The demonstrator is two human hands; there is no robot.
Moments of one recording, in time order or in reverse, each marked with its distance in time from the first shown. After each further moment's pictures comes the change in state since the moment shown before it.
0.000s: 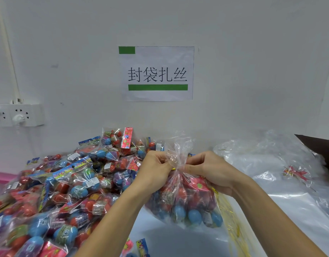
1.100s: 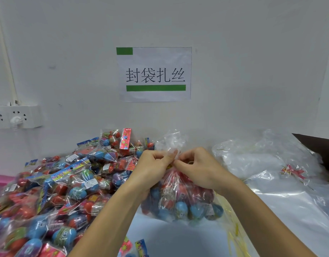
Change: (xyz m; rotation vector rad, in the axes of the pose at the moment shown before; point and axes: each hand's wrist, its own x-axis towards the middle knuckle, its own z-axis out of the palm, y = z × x) left_hand 0.000 0.008 -0.004 -0.099 0.015 -0.140; right_hand 0.003 -0.009 0.021 -0.345 0.180 -0.129
